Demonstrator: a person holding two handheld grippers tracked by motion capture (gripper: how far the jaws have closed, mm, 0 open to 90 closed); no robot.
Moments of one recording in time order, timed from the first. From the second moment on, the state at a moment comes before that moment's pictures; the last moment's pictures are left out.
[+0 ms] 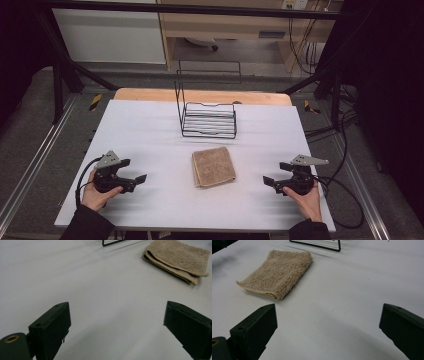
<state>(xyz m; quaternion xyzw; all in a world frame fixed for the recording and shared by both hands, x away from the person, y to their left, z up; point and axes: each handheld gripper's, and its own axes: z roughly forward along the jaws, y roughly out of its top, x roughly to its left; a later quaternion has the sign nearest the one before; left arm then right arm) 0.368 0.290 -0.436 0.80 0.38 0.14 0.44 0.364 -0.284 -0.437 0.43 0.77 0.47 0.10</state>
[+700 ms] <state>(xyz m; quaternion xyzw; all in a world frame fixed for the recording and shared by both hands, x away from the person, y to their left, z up) 0.367 0.270 -0.437 0.81 0.37 0.14 0.43 0.365 -0.269 -0.438 0.43 0.77 0.45 0.11</state>
